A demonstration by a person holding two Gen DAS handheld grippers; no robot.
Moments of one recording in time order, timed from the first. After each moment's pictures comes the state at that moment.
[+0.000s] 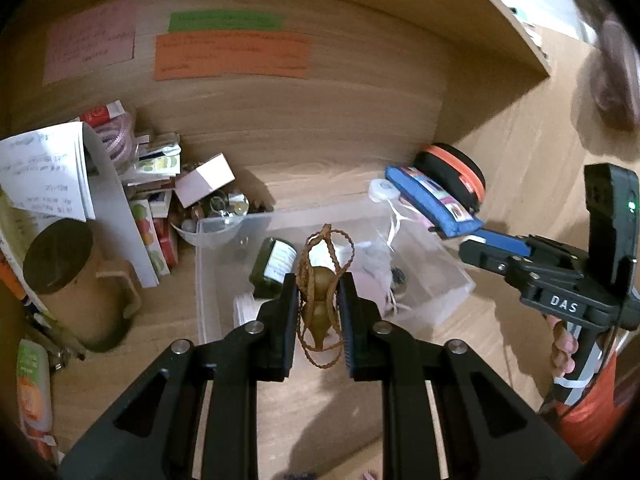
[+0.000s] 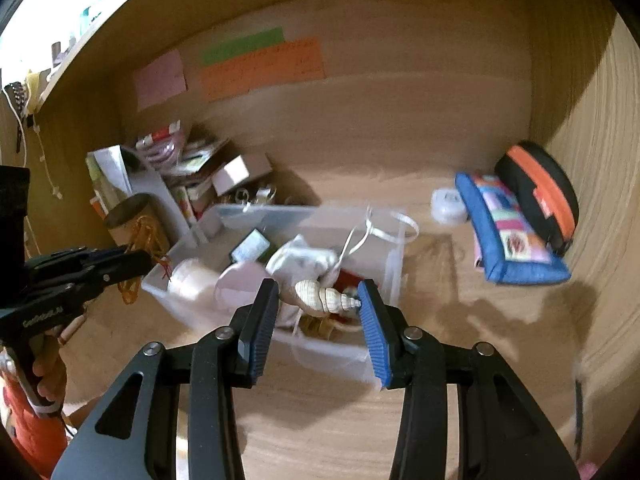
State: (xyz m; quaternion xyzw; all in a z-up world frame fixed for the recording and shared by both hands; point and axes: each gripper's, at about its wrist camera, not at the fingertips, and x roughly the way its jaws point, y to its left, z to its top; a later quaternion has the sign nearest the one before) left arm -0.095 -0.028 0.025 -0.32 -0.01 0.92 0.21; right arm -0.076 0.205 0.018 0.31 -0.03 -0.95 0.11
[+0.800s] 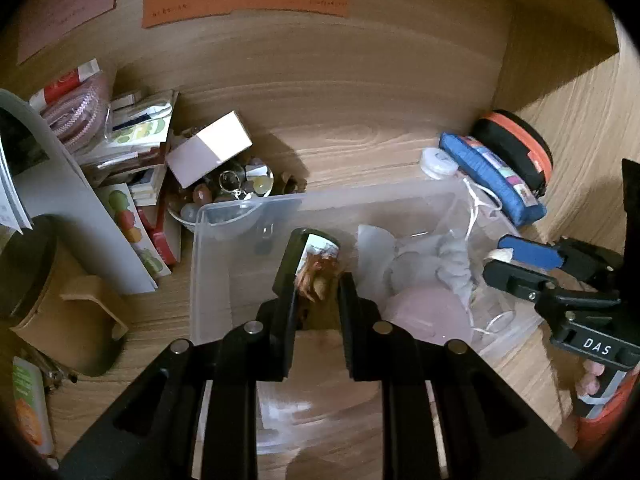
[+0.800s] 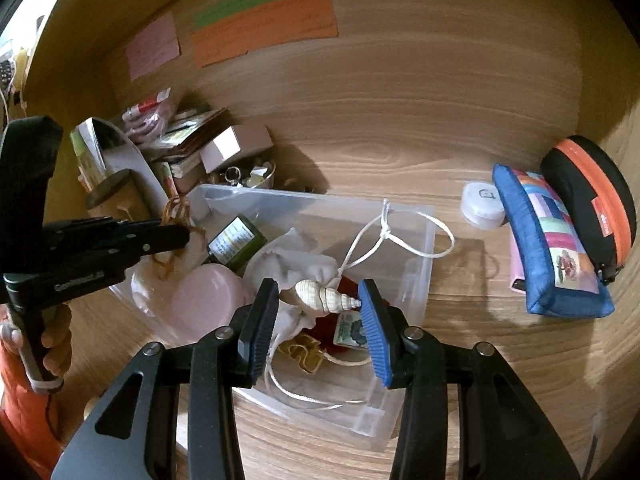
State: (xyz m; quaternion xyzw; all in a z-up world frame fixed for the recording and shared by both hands) left arm -0.162 -0.012 -0.017 -0.38 0.03 0.91 0.16; right arm -0.135 0.201 -0.026 0.35 -0.01 -0.93 0.15
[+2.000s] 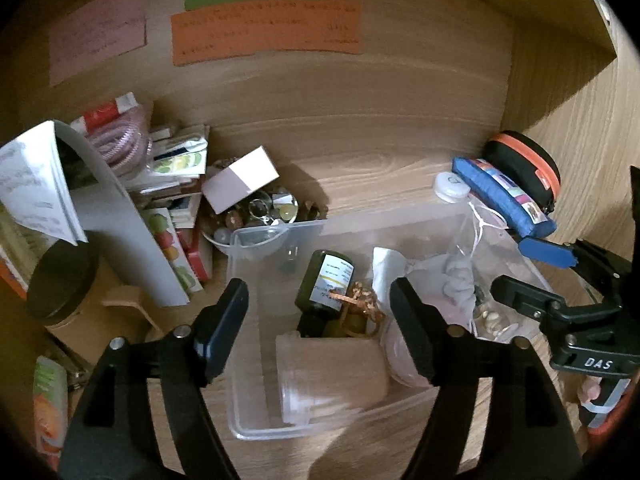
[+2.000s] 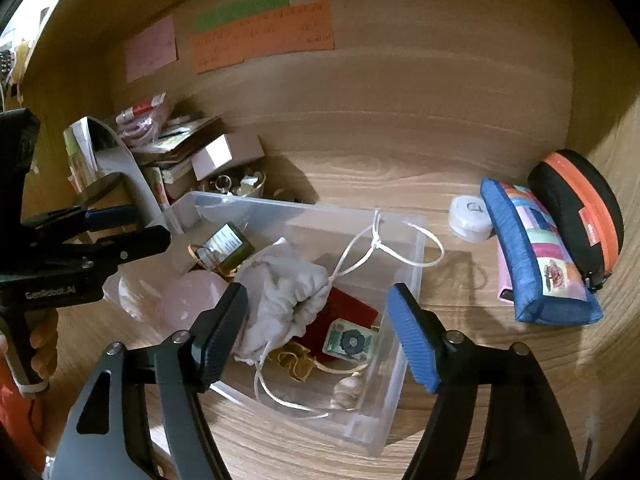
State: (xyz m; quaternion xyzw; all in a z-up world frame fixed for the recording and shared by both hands) left arm -0.143 -0.018 0.007 -0.33 0.04 0.94 0.12; right arm -0.127 0.198 -0.019 0.31 0.01 -0.94 0.13
